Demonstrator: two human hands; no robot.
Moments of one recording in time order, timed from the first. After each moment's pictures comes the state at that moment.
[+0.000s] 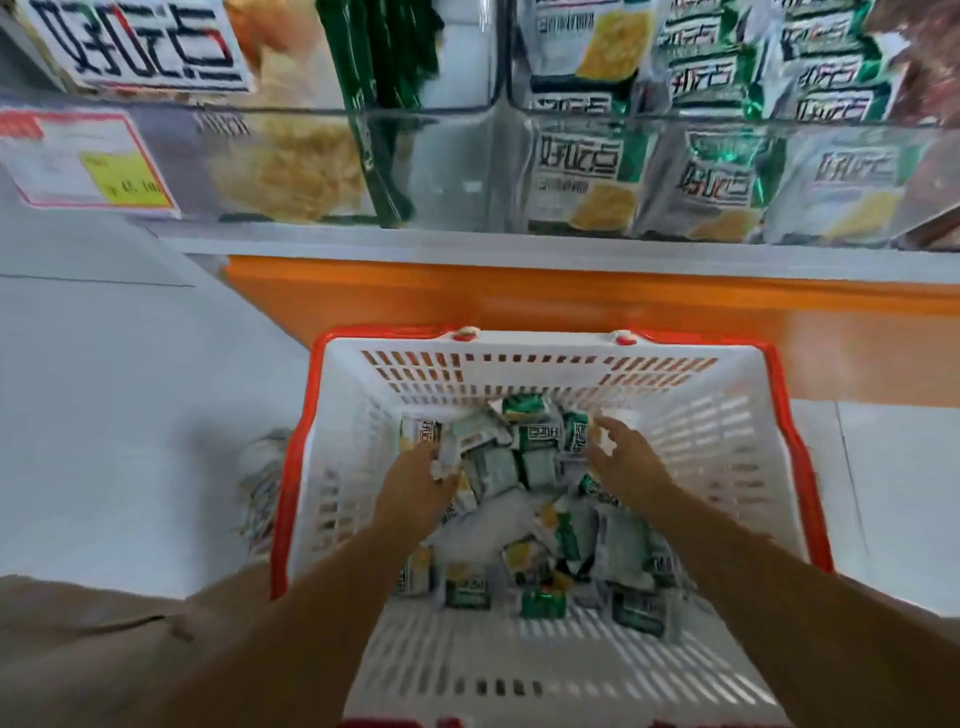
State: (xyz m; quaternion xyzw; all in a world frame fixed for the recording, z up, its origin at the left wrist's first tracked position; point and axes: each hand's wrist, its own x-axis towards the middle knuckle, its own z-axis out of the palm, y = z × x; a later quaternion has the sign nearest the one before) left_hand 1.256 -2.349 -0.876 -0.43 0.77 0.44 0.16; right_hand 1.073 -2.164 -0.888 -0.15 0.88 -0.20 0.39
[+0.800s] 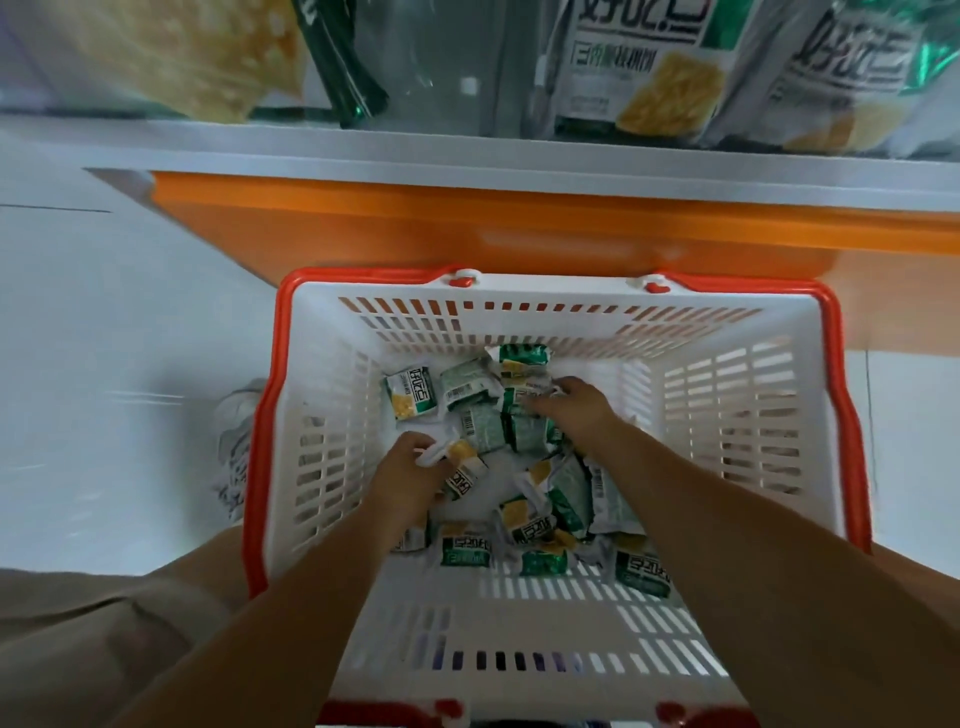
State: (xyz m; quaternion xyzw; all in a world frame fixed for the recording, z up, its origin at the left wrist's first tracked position) left_hand 1.283 -2.336 -0.925 -0.55 0.57 0.59 0.14; right_hand 1.088 -2.221 -0.931 -0.01 0.83 -0.25 0.49
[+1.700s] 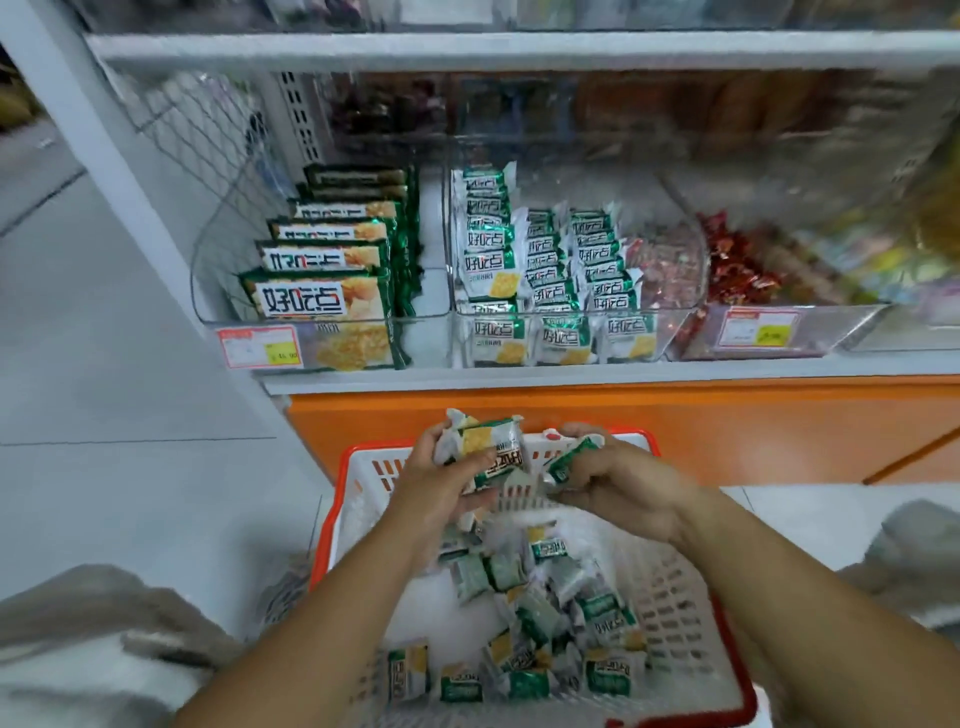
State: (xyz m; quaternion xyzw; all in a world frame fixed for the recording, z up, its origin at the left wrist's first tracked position) left_hand 1.223 -2.322 -0.682 -0.35 0.47 0.80 -0.08; right_hand 1.093 -2.153 -0.663 -0.02 0.54 -0.64 0.55
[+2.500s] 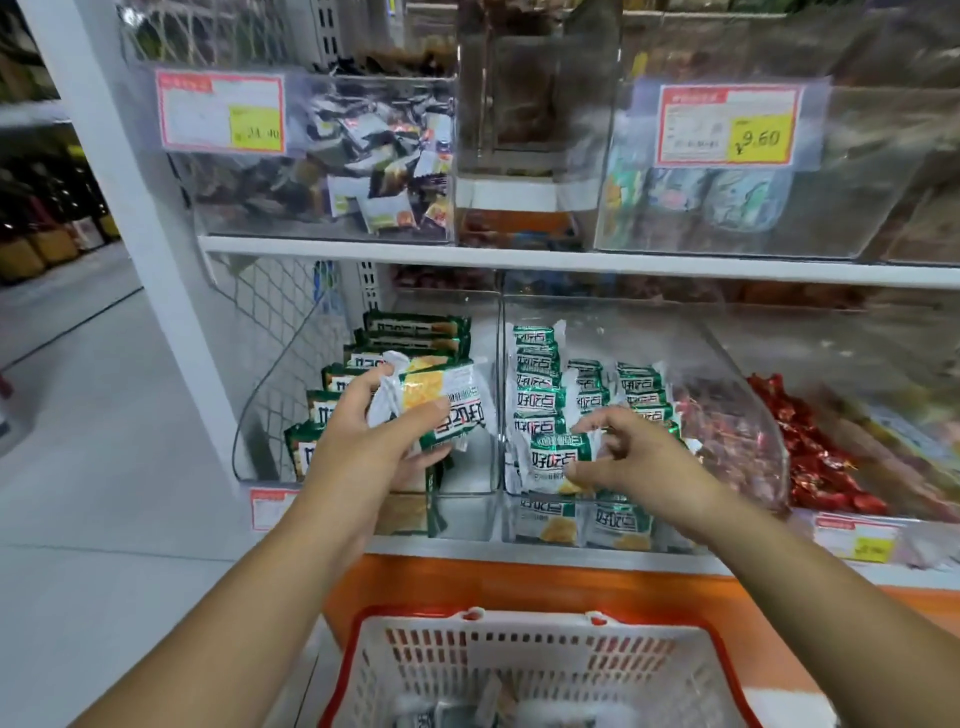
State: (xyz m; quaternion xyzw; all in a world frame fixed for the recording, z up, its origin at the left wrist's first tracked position) left_hand 1.178 -2.448 -0.547 -0.24 0.56 0.73 -0.30; right_hand 1.002 -2.257 -0.553 -0.32 0.80 -0.45 0.23
